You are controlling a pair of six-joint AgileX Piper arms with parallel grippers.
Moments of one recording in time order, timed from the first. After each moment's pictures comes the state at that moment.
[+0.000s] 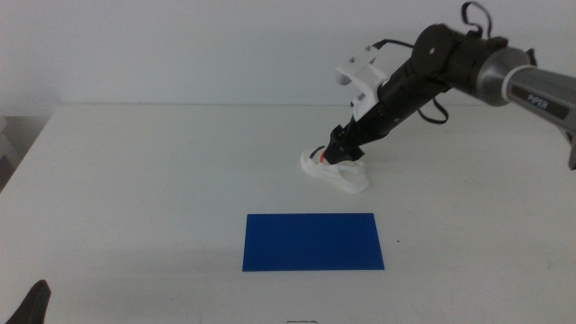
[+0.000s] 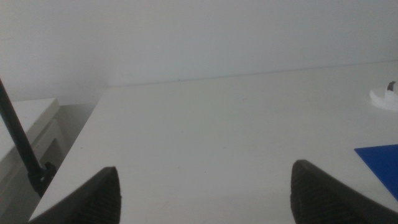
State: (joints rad) left arm -0.03 -0.01 0.03 -0.01 0.18 0.07; right arm 0.32 2.24 -1.90 0.44 0.89 -0.80
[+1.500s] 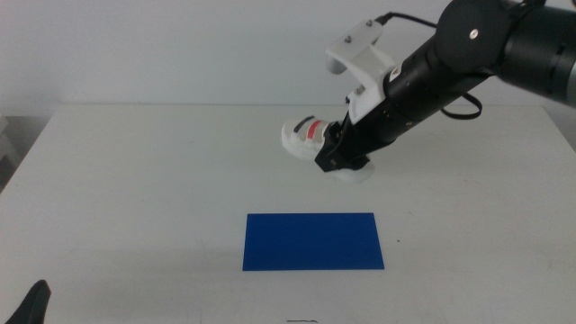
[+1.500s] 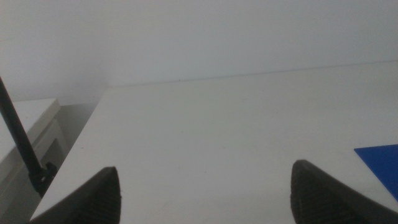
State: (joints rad) left arm -0.03 -0.01 0.03 -0.01 0.18 0.07; right arm 0.50 1.79 -1.52 0.35 0.84 -0.61
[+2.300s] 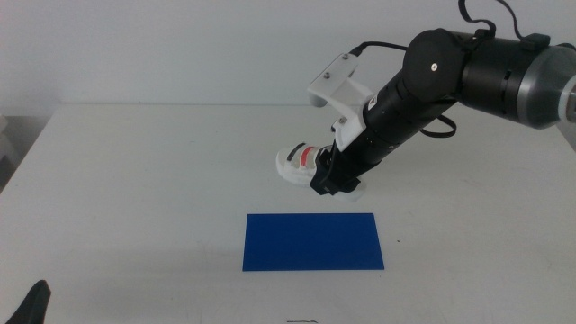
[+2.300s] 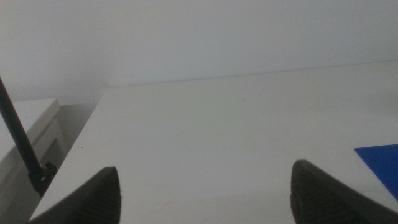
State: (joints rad) left arm -0.03 -0.01 0.03 -0.01 0.18 0.07; right arm 0.52 1.87 -1.51 0.31 0.81 -0.67
